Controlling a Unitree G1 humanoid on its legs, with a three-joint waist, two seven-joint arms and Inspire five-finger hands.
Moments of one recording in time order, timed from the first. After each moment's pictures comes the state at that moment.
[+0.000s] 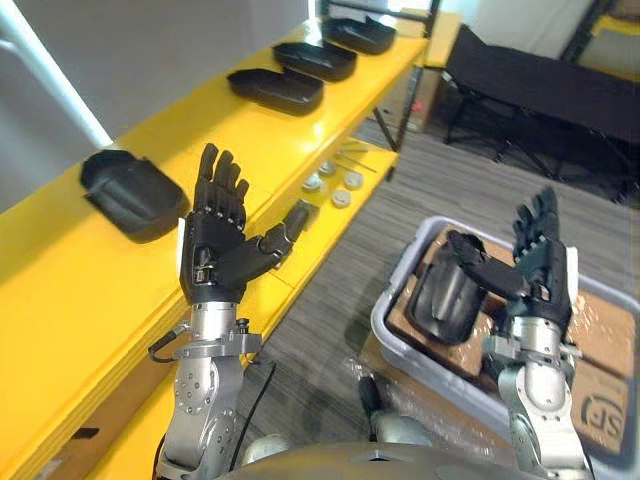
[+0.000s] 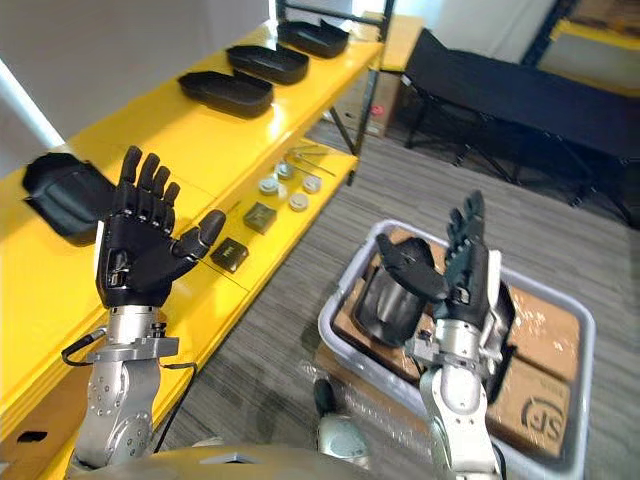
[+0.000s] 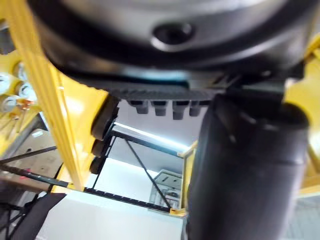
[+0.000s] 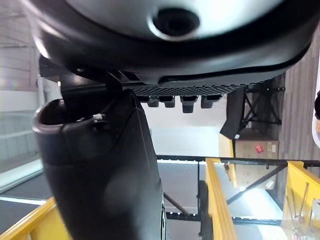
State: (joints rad) left arm 0.27 0.17 -0.20 -0.41 -0.38 -0.37 0.18; right arm 0.24 -0.32 0.00 -0.21 0.22 -0.35 -0.26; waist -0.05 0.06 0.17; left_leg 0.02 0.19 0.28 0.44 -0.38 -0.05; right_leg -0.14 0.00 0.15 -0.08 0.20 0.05
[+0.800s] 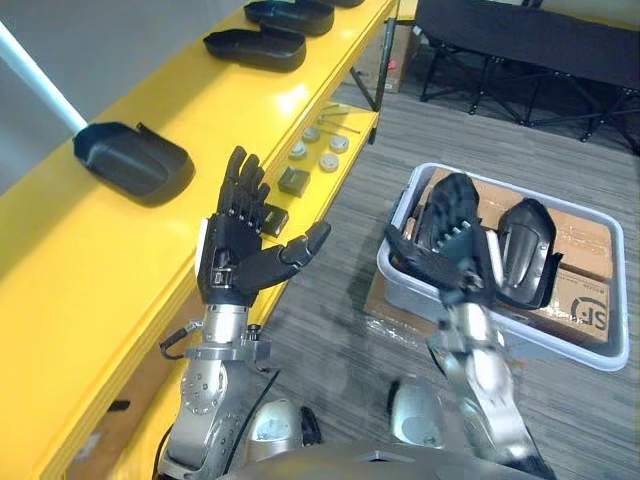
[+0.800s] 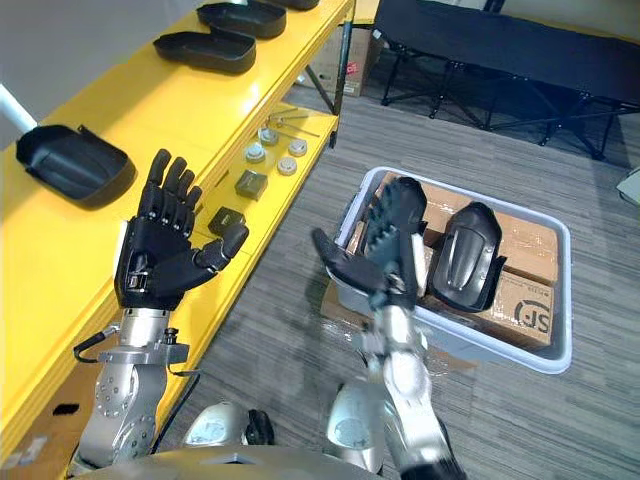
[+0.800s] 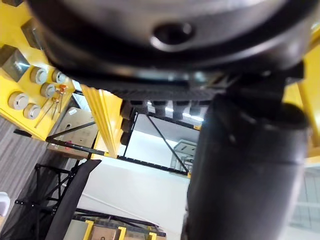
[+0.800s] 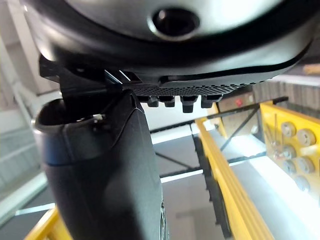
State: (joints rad) left arm 0.25 0.21 -0.26 -0.38 -0.35 -0.37 0.11; right arm 0.08 -0.22 0.28 -0.07 0.27 -0.46 -0.25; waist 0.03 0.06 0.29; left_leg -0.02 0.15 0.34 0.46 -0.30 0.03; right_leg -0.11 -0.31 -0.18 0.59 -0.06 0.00
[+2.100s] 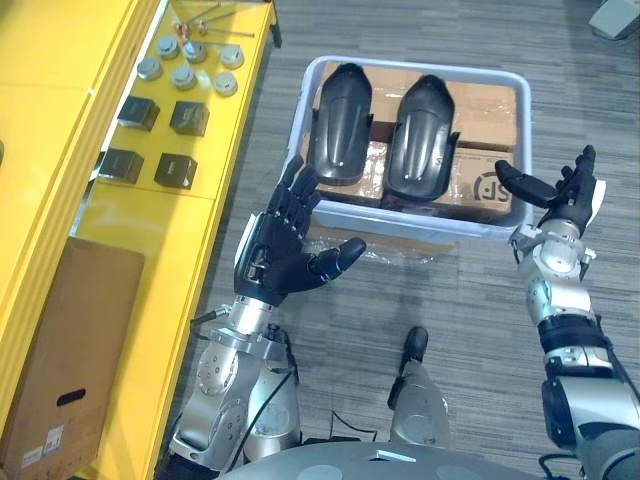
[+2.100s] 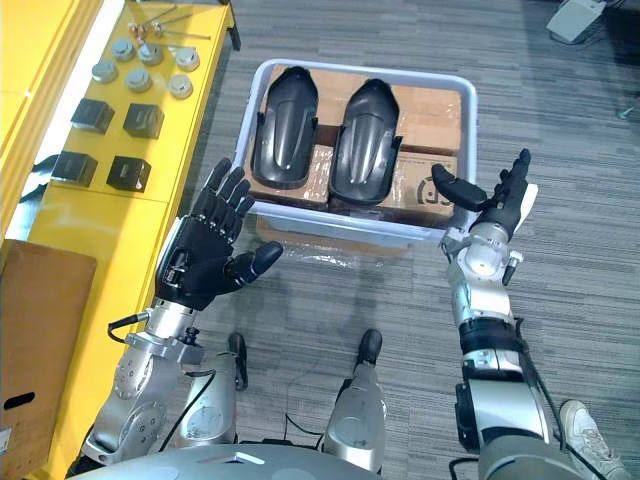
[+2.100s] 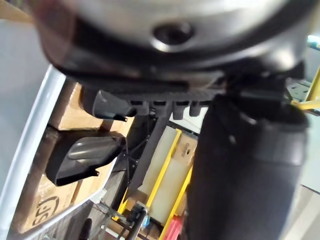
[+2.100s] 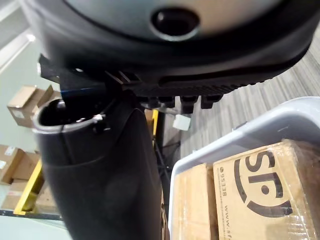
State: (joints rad) left arm 0.18 0.22 -0.32 -0.30 -0.50 -0.30 -0.10; right arm -0.53 -0.55 -0.08 0.67 0.40 -0.13 -0.40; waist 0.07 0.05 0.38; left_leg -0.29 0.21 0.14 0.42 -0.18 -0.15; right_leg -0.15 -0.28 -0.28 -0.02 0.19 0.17
